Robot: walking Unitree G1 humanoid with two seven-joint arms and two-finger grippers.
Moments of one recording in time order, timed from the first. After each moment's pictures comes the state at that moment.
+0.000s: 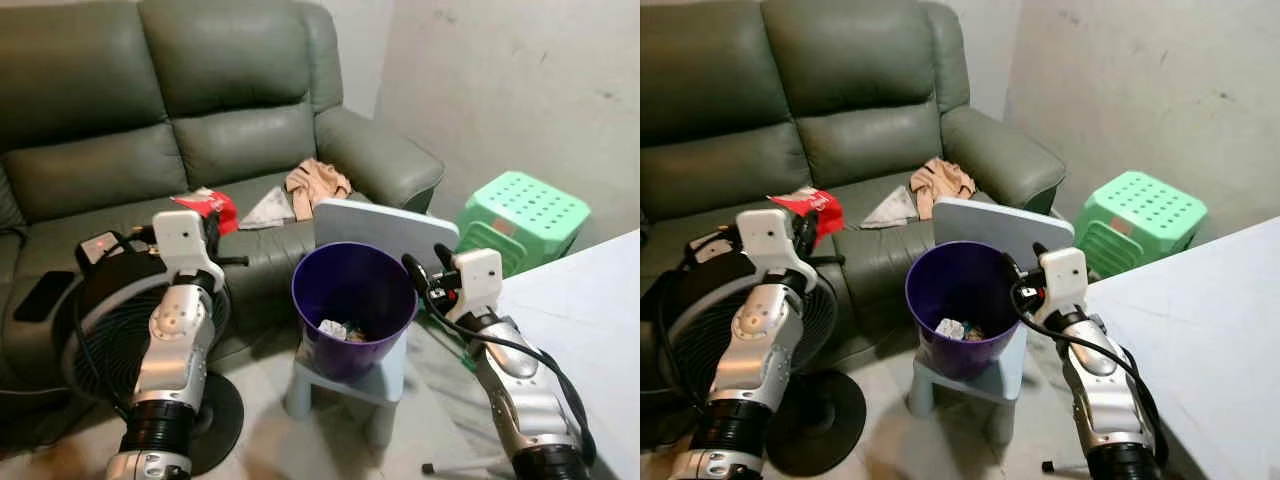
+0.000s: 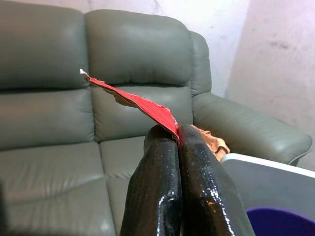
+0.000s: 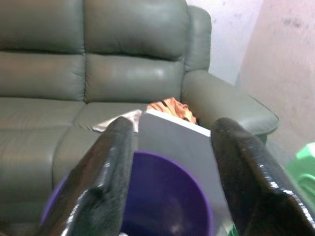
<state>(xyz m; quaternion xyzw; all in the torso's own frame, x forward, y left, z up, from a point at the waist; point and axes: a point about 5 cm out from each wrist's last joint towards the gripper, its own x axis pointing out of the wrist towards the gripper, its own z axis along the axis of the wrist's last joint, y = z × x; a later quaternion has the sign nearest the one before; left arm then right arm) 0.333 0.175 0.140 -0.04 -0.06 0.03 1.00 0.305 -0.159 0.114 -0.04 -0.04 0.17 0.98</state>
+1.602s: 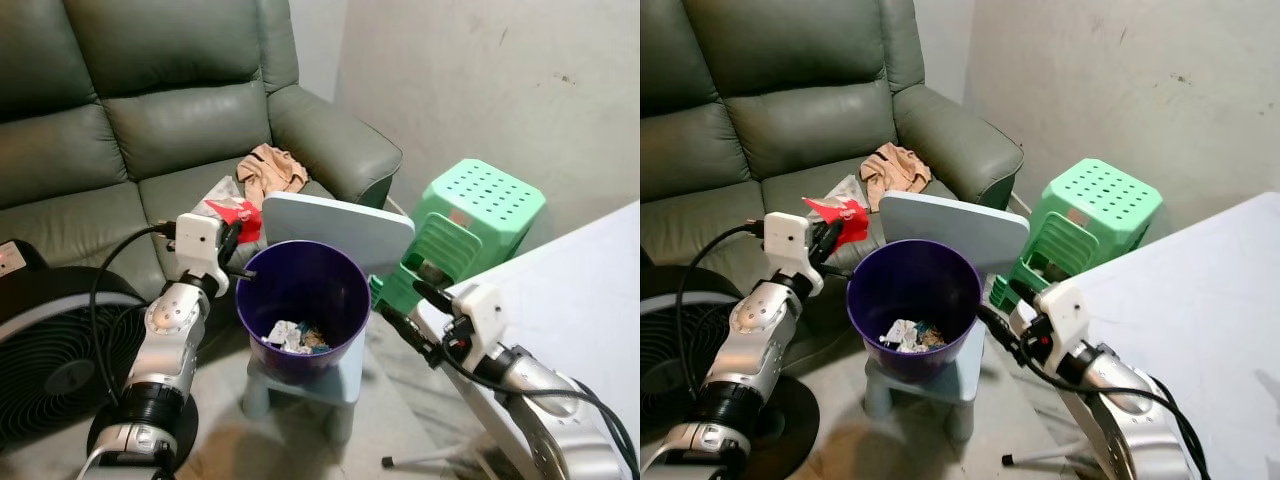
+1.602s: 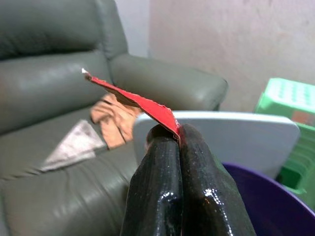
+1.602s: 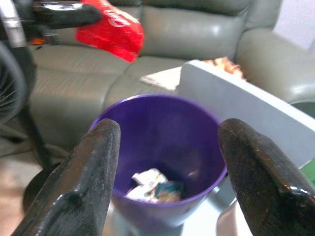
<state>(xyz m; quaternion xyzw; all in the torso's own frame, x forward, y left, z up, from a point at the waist) 0.351 0.165 0.123 0.03 -0.03 -0.12 0.99 0.245 -0.169 0.116 -0.04 0.02 0.34 0.94</state>
